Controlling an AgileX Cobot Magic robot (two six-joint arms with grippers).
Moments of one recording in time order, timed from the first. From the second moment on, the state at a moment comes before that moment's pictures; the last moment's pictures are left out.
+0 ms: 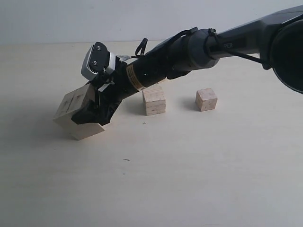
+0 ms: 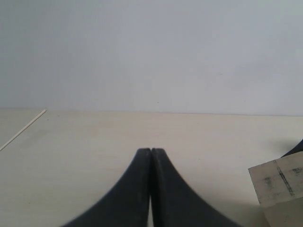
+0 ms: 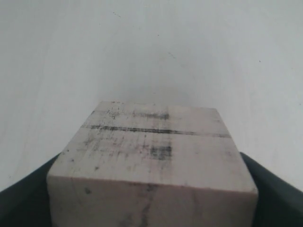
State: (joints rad) left arm 0.04 0.01 0.00 0.05 0.13 -0.03; right arm 0.74 2.32 -1.57 -1.73 -0.78 1.19
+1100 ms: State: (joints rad) left arm 0.04 0.01 0.00 0.05 0.13 -0.03; right arm 0.77 2.35 -1.58 -1.71 -0.61 1.23
